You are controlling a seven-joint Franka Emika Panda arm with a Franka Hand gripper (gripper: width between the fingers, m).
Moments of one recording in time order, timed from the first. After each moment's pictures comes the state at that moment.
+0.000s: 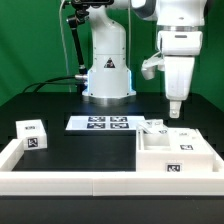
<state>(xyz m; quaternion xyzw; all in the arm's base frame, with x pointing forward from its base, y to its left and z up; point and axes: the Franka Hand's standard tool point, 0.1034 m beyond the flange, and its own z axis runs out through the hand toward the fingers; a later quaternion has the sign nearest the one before) 0.472 0.105 0.080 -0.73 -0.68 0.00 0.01</state>
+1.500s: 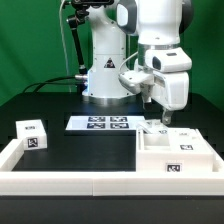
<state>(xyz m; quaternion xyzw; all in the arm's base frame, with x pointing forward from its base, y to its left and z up) 0.390 0.095 0.034 -0.60 -0.80 0.01 0.04</state>
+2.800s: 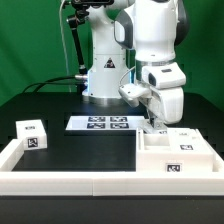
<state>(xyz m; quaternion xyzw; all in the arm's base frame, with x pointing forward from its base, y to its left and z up) 0.378 0.091 0.012 -0.61 -0.79 0.00 0.06</state>
